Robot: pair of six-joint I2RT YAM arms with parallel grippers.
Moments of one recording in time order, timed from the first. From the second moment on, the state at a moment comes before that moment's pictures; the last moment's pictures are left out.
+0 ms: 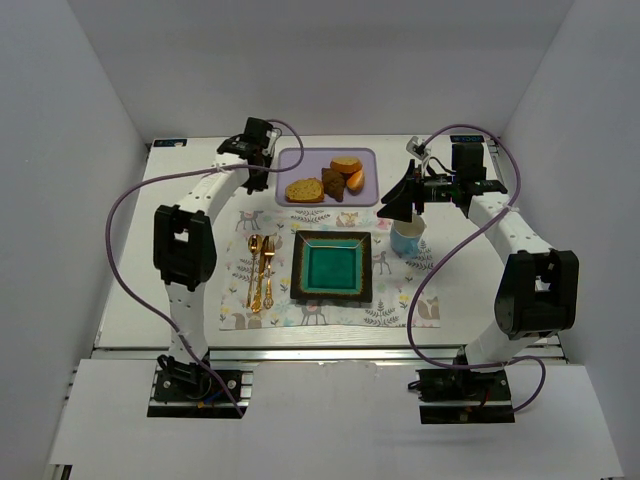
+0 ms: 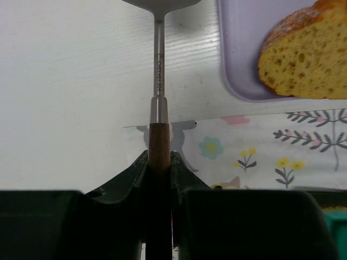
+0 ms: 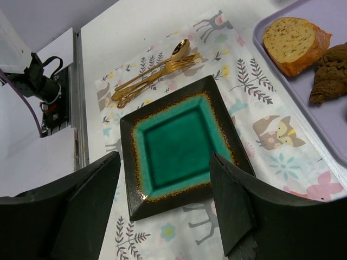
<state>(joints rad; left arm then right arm) -0.29 2.10 1.90 -0.78 -0.23 -0.01 0.11 1.61 1.25 -0.34 -1.24 -0.27</state>
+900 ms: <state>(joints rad) -0.45 2.03 1.68 -0.76 -0.45 0.16 0.11 1.60 1.21 -0.30 -1.27 -0.23</state>
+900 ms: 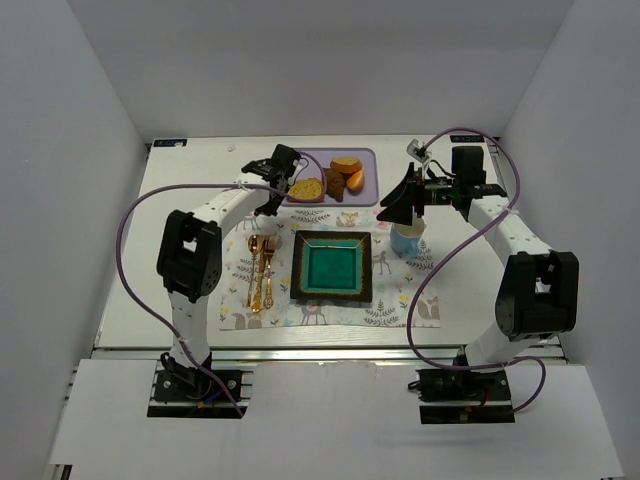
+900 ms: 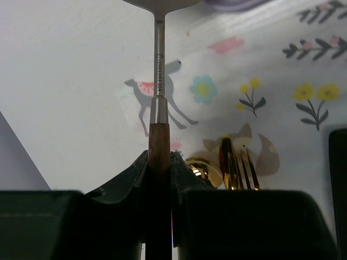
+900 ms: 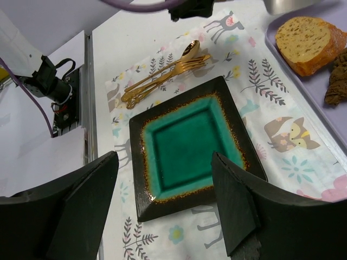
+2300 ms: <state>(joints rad) -0.41 1.74 1.52 -0.86 0.60 -0.39 0.11 1.60 1.20 -0.30 -1.30 -0.22</state>
